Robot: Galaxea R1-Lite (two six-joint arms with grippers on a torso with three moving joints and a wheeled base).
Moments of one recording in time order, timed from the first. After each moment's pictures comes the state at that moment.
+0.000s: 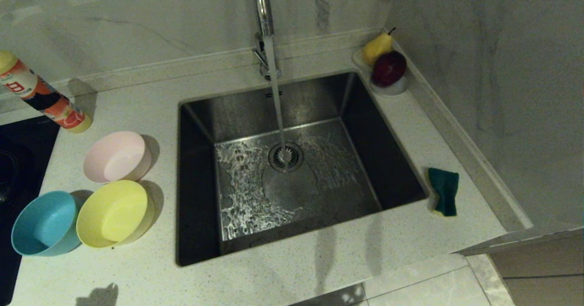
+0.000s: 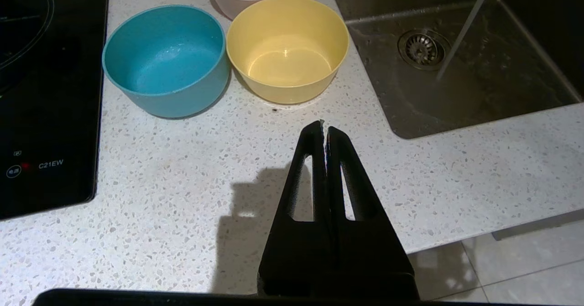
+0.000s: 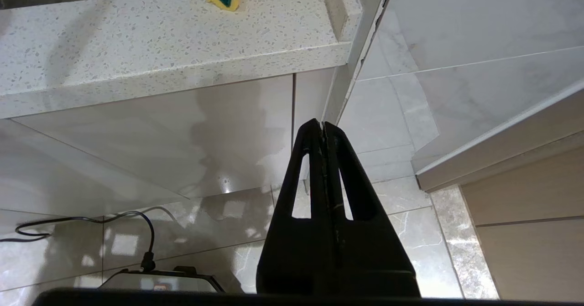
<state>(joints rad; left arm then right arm) -0.02 -0.01 0.00 -0.12 0.01 0.03 0.00 0.00 0.00 -0.01 0.00 0.00</state>
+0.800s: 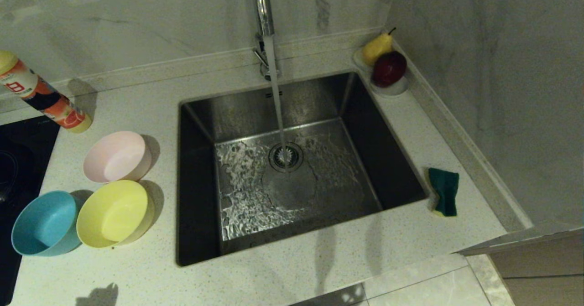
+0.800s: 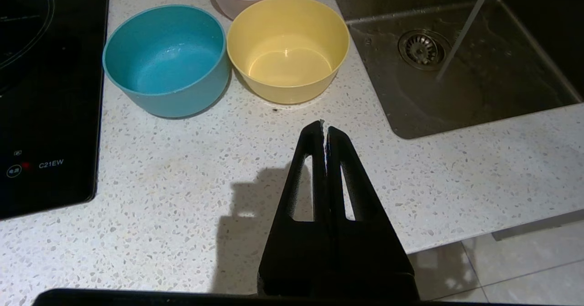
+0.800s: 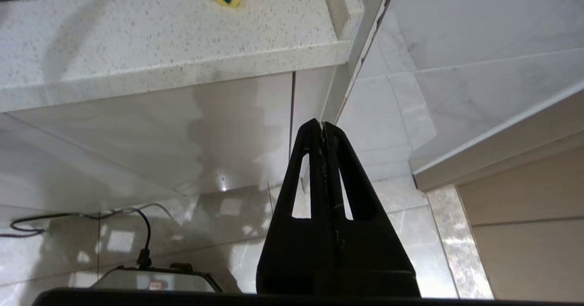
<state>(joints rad) -0.02 -0.01 0.00 -0.12 0.01 0.02 0.00 0.00 -0.01 0.02 0.00 -0.02</state>
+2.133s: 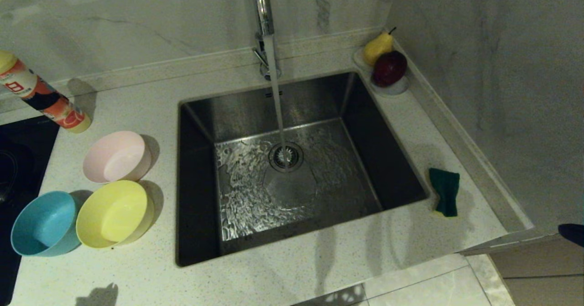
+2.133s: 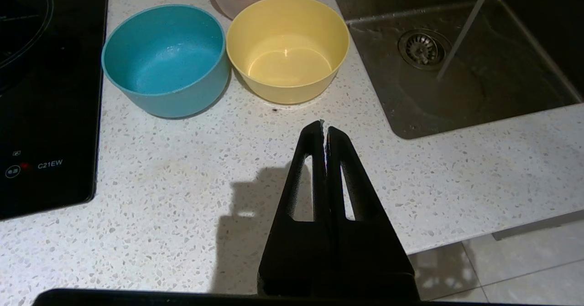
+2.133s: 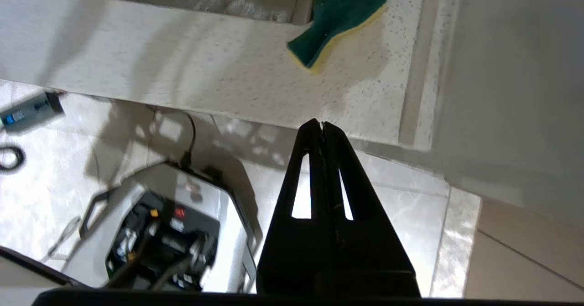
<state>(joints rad) -0.02 0.00 0.00 -0.12 0.01 0.02 0.02 0.86 -0.69 0.20 0.25 -0.24</state>
